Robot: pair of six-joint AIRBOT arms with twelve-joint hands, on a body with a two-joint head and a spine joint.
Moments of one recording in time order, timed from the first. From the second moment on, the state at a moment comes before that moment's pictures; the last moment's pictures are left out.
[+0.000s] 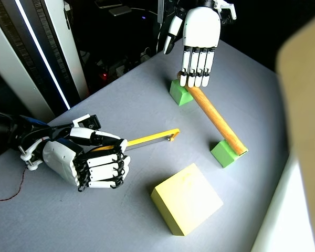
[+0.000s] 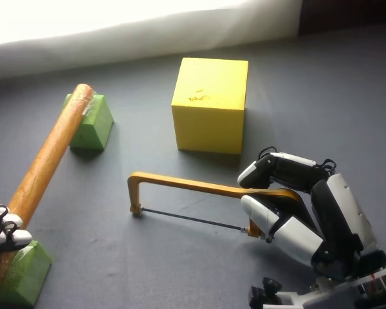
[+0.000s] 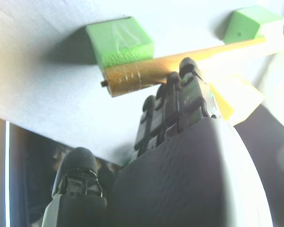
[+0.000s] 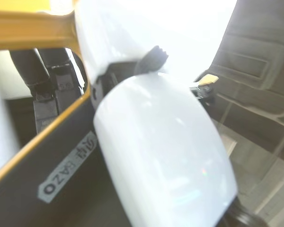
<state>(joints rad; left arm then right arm) 0.78 -0.34 0.77 1.21 -0.39 -0.07 -0.95 -1.62 1.27 0.50 1.61 -0.29</state>
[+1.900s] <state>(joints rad) 0.74 -0.37 0.85 1.18 -0.68 0.05 -0.69 -1.13 1.08 -0.13 1.05 -0.30</state>
